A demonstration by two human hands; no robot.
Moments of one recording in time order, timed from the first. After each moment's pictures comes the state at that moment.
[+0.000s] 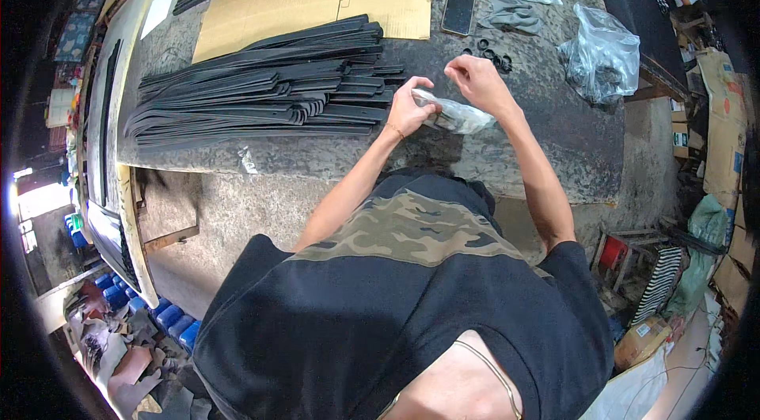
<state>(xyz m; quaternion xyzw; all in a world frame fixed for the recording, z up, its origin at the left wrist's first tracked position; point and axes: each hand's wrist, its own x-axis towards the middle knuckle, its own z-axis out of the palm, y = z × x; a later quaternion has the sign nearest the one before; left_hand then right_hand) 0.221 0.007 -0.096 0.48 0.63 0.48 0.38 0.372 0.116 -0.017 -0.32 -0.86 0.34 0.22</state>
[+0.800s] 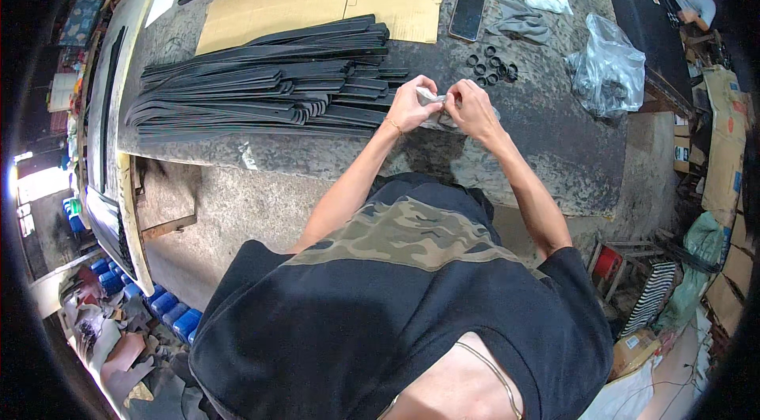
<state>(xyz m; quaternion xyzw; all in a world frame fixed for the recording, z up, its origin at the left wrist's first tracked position) 0.210 0.023 -0.085 0.50 0.63 0.43 0.41 0.374 0.099 -0.069 -0.30 -0.88 0.28 0.25</state>
